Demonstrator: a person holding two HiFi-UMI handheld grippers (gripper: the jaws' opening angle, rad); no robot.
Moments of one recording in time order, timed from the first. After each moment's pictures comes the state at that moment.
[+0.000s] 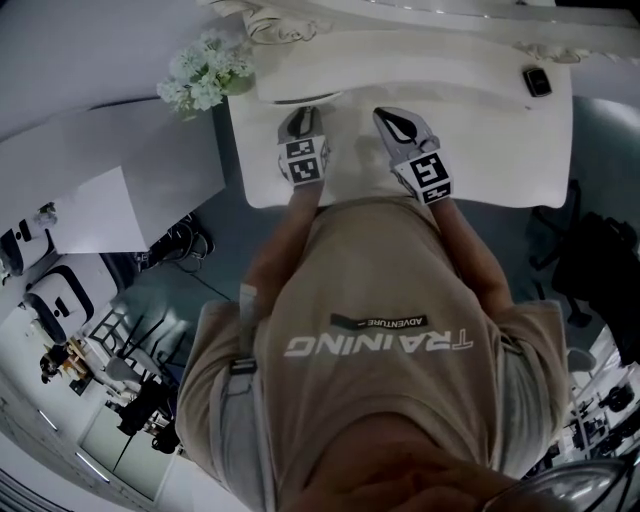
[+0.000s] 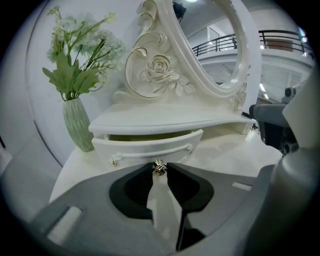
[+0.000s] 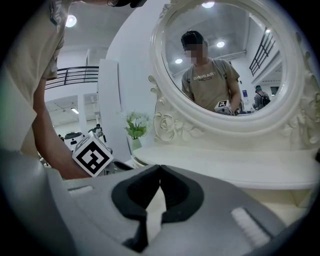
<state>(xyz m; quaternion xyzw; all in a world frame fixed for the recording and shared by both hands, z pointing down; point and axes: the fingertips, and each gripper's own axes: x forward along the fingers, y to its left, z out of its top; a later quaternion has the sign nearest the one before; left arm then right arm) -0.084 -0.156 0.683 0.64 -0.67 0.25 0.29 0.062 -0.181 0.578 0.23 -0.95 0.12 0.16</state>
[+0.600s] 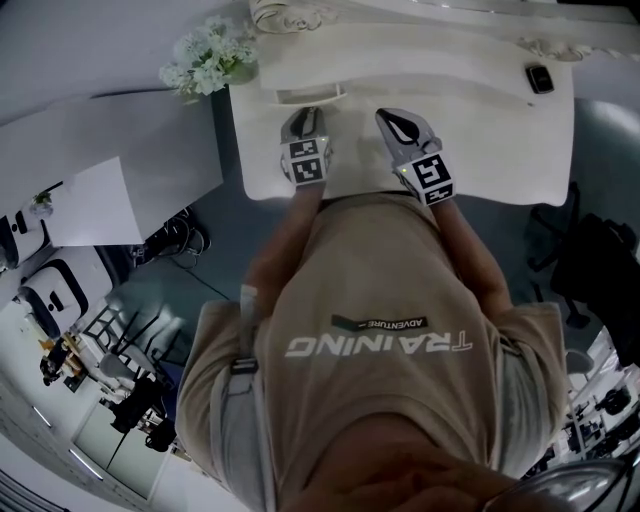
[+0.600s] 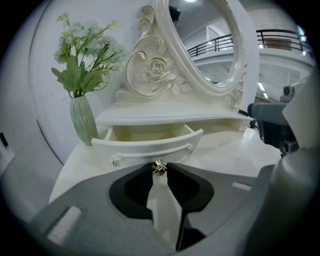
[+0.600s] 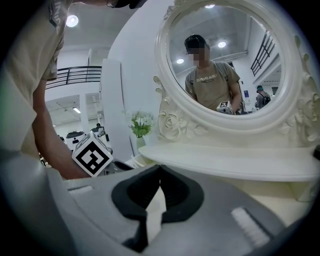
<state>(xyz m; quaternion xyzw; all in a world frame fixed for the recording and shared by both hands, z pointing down) -0.078 -0.136 0.680 0.64 -0.67 0.24 0.27 0.066 -0.160 0.578 0.22 -0.96 0.12 0.16</state>
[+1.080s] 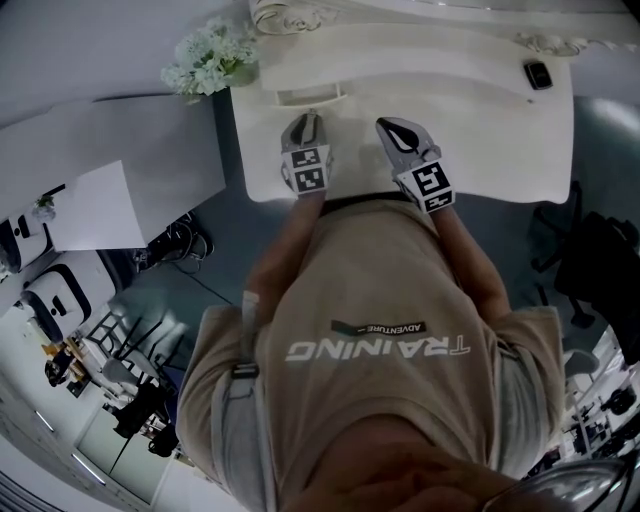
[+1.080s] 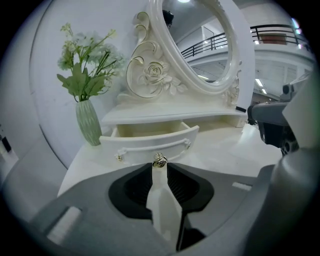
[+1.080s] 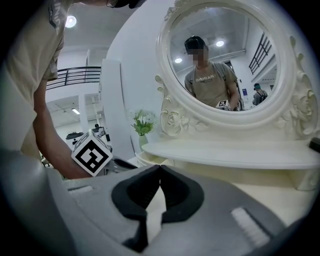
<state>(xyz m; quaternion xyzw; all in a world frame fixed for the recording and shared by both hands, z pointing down) -0.078 -0.118 0.675 0.64 -0.68 0.26 0.25 0.070 -0.137 0.584 0.23 -0.95 0.13 0.16</state>
